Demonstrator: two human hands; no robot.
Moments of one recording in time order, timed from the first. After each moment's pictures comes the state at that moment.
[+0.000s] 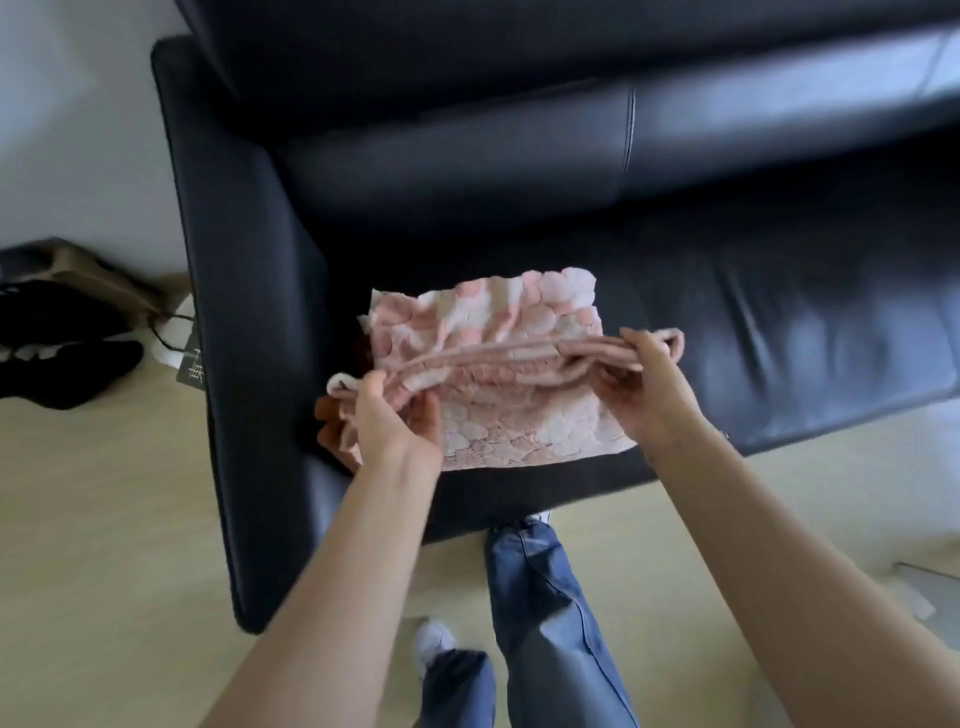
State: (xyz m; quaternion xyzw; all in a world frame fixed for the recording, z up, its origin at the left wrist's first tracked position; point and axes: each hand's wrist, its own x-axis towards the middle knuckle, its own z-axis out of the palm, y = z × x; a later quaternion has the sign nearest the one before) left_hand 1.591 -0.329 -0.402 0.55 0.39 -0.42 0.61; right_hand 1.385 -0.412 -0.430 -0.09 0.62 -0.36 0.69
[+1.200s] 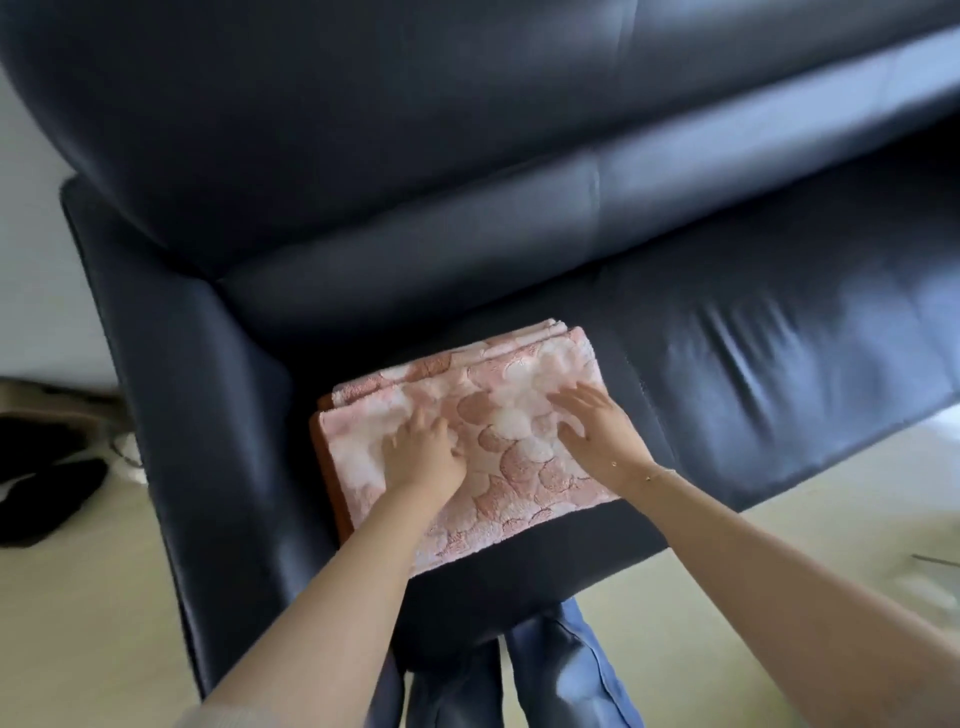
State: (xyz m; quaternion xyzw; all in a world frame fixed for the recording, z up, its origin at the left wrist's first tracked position) left_hand 1.622 -0.429 -0.495 0.74 -0.56 -0.35 -0.13; right_hand 1.404 -0.477 -0.488 -0.73 0.58 0.04 0.35
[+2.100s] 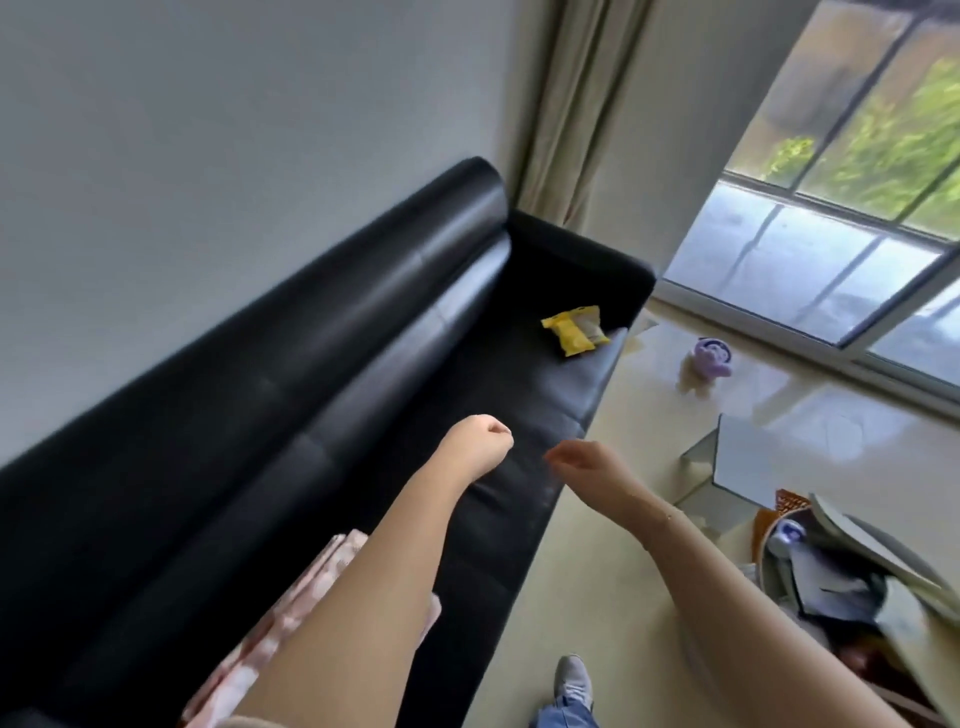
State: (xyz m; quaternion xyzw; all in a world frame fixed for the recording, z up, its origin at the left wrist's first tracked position) left_hand 1.336 -0.497 -0.116 0.48 -0.70 -0.52 0.03; right_hand 1.196 -0.382 -0.123 -0.41 0.82 -0.24 0.33
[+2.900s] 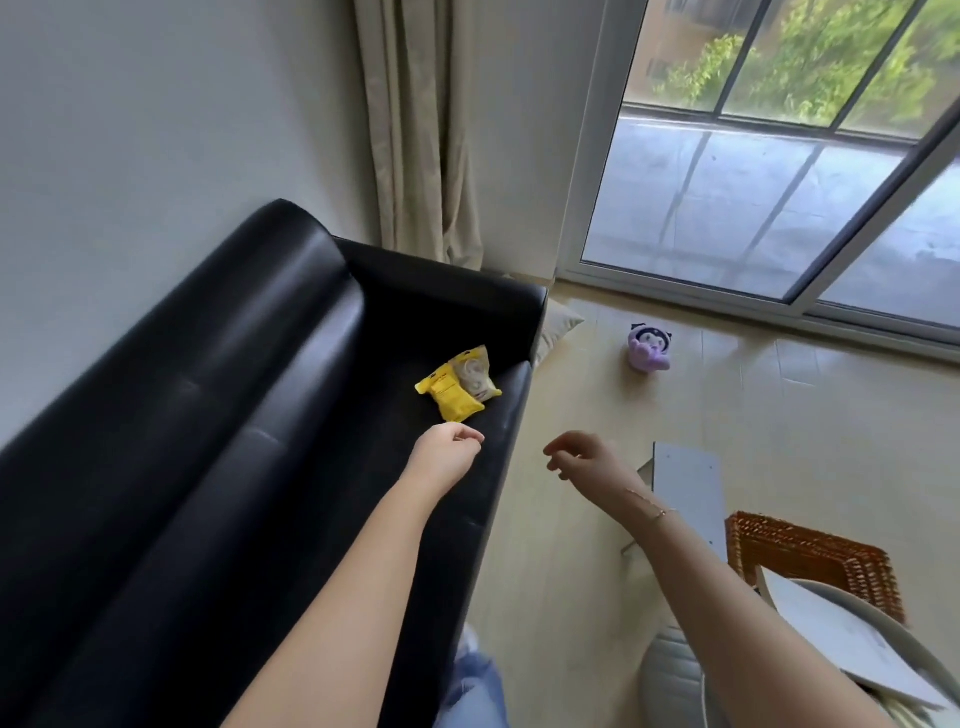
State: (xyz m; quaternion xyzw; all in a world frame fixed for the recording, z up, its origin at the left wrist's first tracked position) left_hand 0.891 -0.628 -0.138 0.49 -0.69 -0.54 0.00; right_hand 0.748 -0.487 -0.146 -0.28 0.83 -0.31 0.35
